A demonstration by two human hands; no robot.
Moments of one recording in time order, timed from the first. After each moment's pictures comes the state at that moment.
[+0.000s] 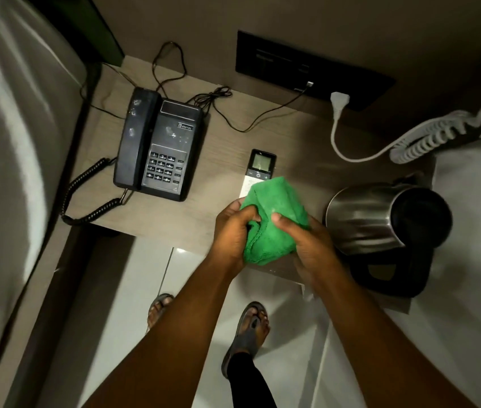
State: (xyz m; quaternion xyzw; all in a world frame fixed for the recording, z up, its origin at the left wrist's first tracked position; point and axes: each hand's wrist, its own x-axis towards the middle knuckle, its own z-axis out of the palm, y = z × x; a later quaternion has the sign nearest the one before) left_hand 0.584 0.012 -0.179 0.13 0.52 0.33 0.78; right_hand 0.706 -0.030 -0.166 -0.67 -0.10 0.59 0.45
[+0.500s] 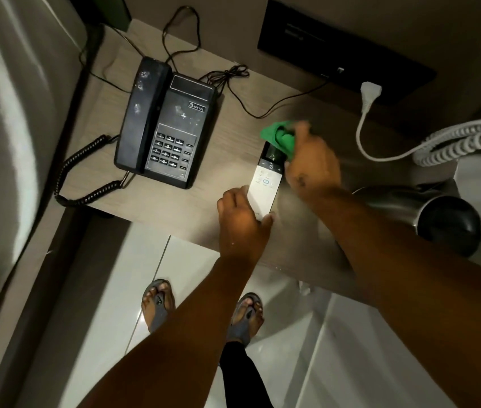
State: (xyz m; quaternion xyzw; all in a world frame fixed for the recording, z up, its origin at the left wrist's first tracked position) left_hand 0.585 0.000 -0.241 0.58 0.69 0.19 0.38; right_hand 0.719 0.096 -0.183 -0.77 -0.62 0.17 0.05
